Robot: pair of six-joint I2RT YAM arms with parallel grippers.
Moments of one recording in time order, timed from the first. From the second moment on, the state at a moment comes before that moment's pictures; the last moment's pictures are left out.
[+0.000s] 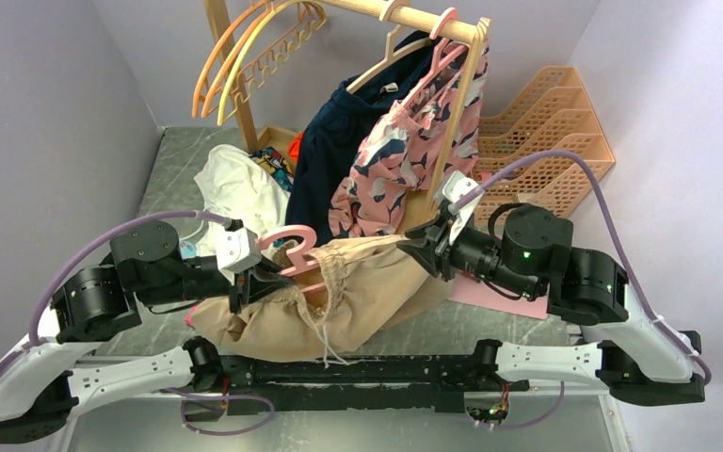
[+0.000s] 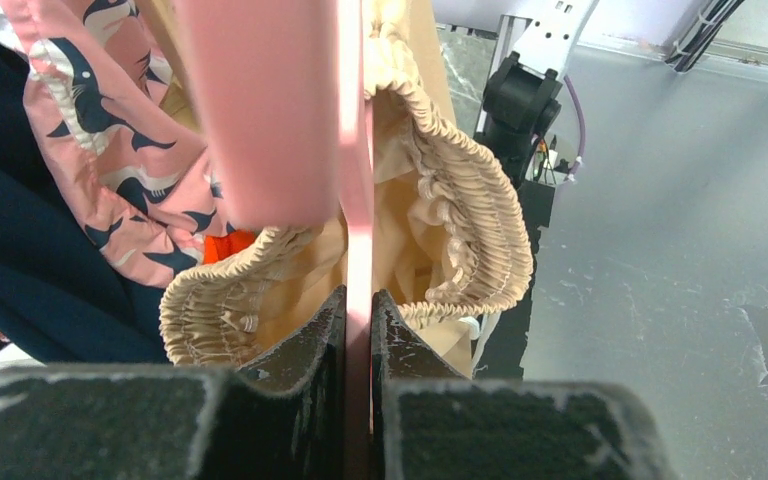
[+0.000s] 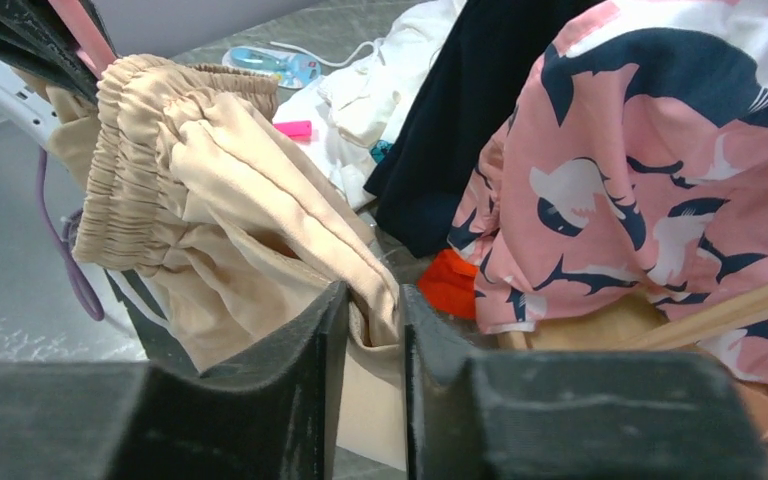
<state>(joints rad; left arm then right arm) -1.06 0.72 1.26 -0.77 0.23 0.03 1.21 0.89 1.51 -0.84 0.23 -0.01</state>
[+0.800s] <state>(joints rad) -1.06 0.65 1.34 -0.80 0.18 0.01 1.21 0.85 1.61 -0.94 0.29 0.03</state>
